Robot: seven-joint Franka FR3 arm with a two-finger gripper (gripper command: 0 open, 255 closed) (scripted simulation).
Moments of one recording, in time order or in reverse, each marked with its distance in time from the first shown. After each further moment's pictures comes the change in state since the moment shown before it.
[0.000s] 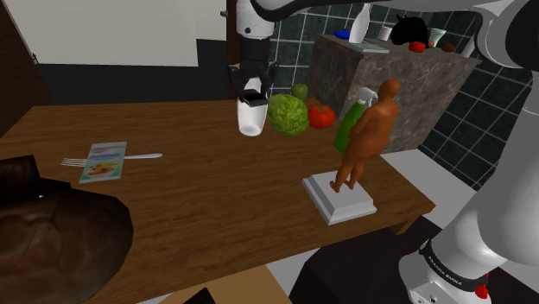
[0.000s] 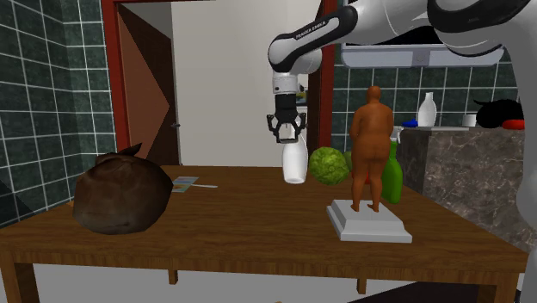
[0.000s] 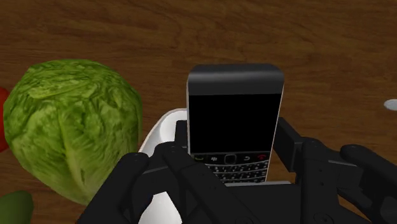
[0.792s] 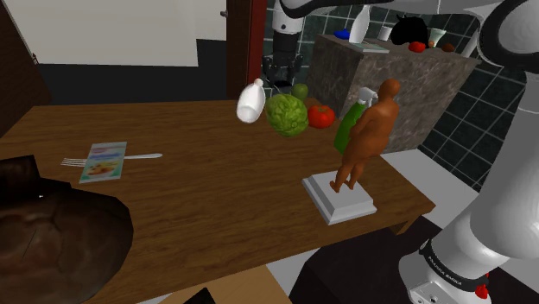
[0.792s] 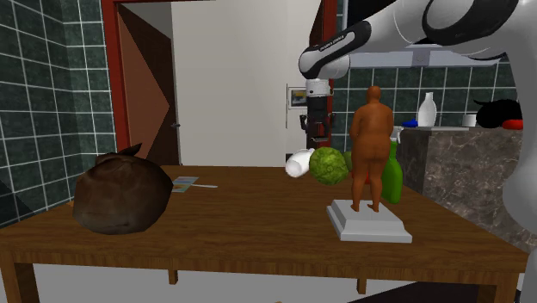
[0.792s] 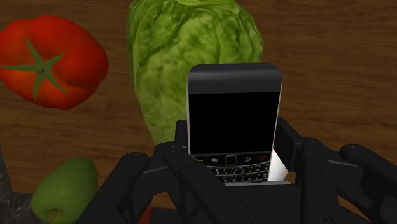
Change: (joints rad) arm -0.167 0.030 -0.090 0.047 0.016 0.006 -0.260
